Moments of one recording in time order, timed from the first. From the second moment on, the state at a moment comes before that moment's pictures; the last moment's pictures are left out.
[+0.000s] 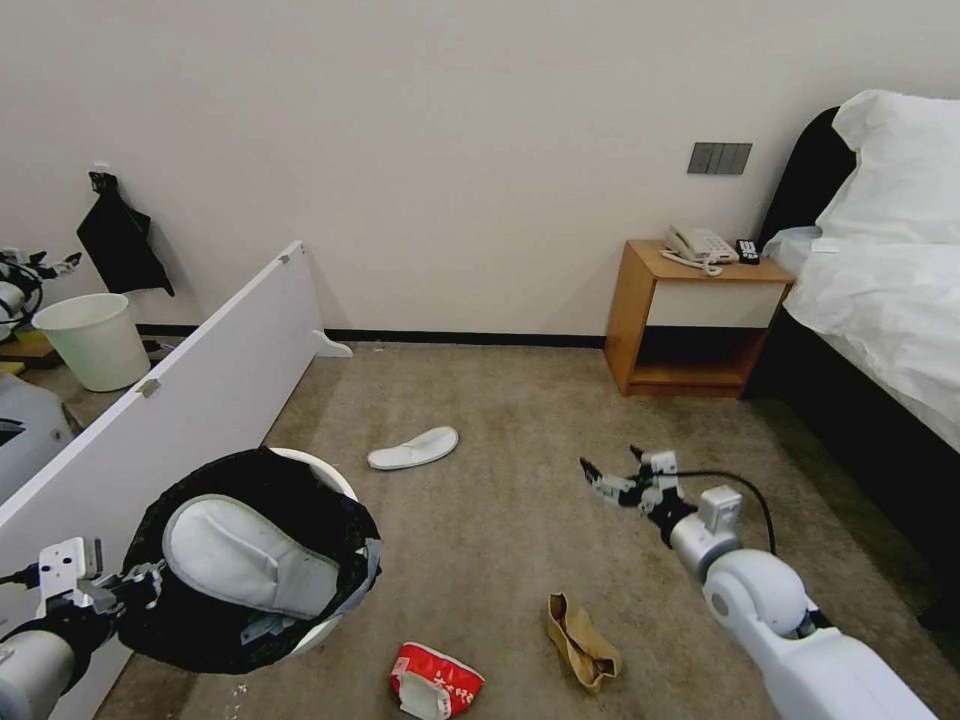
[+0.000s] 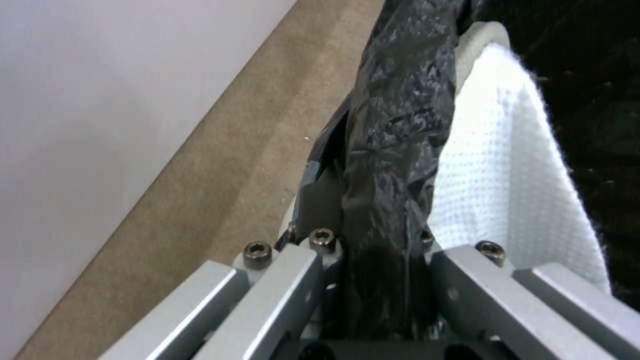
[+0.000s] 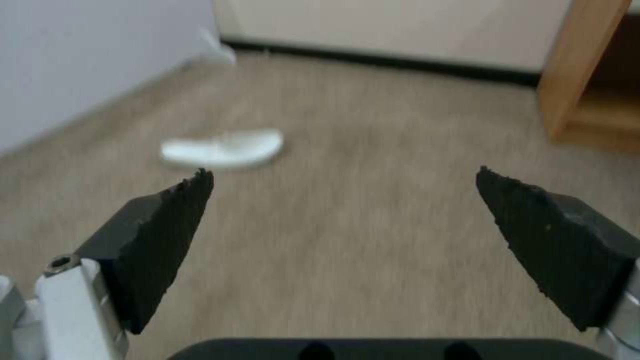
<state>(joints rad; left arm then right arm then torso) 1.71 -1.04 -1.11 -2.37 -1.22 0.74 -0.46 -1.02 0.98 0.21 1.63 0.57 -0.19 -0.07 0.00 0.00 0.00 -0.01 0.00</state>
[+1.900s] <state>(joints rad) 1.69 -1.06 -1.08 -2.37 -1.20 0.74 -0.46 -1.03 1.17 -0.03 1.21 0.34 -0.23 -0.07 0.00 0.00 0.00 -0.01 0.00</state>
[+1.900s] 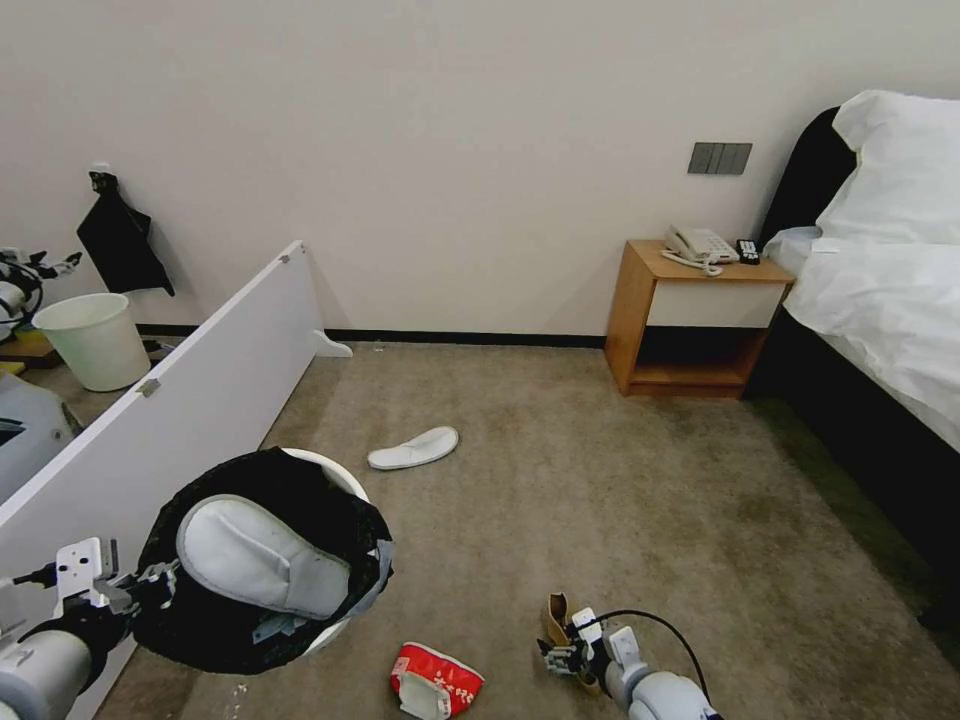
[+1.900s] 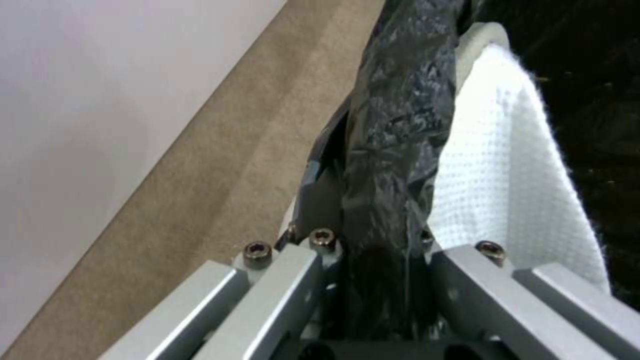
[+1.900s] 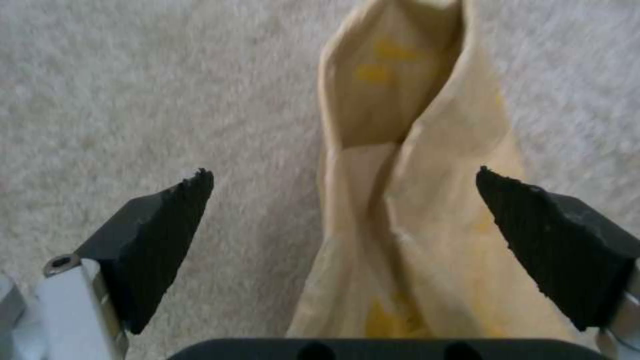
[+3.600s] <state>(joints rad) 1.68 -1.06 -1.06 -2.37 -1.20 0.74 -0.46 -1.04 1.11 0.04 1.26 0.35 -0.24 -0.08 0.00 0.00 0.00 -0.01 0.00</state>
